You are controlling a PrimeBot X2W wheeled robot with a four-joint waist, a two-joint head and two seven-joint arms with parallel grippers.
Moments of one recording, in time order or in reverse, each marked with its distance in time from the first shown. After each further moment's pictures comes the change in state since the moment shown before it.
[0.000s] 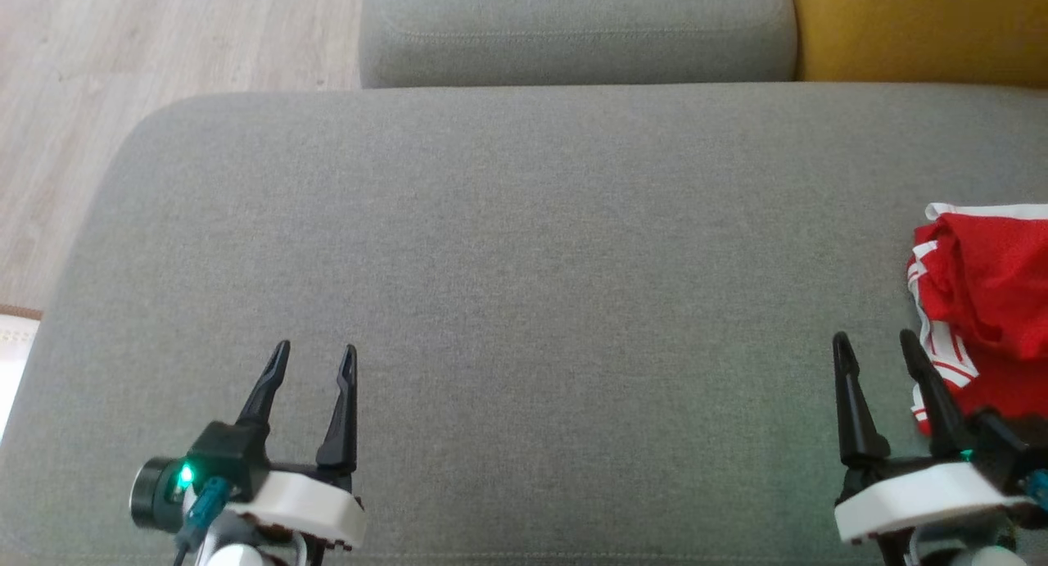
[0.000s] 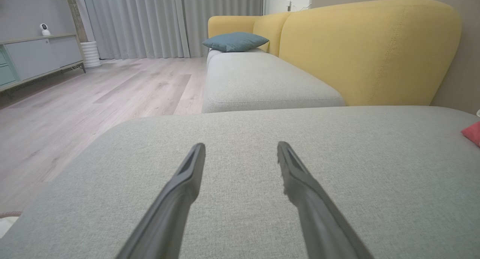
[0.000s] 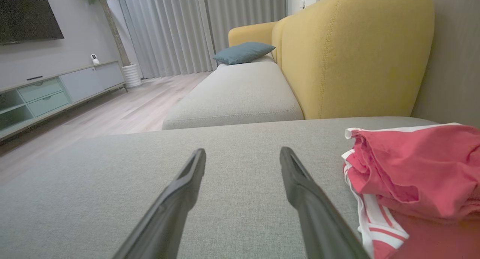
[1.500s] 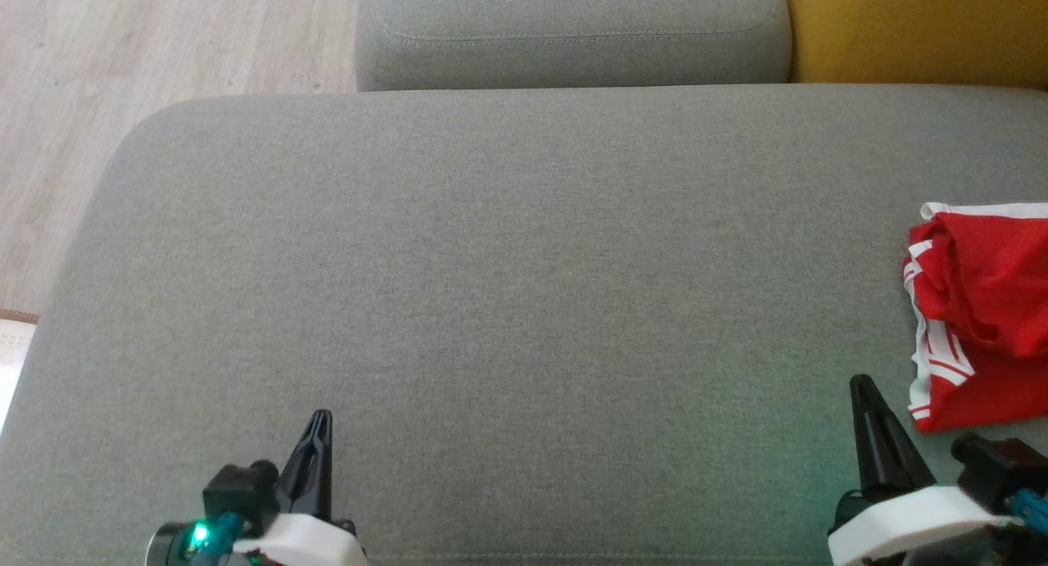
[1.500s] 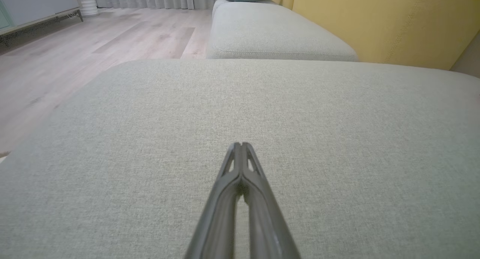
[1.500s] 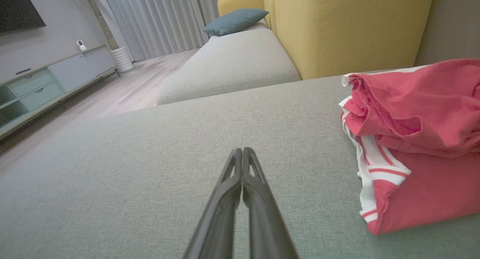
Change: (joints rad) left arm 0.063 -0.001 -0.028 0.091 -0.049 0.042 0.031; right arm 0.030 0.001 0.006 0.091 0.057 0.000 0.013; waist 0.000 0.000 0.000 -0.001
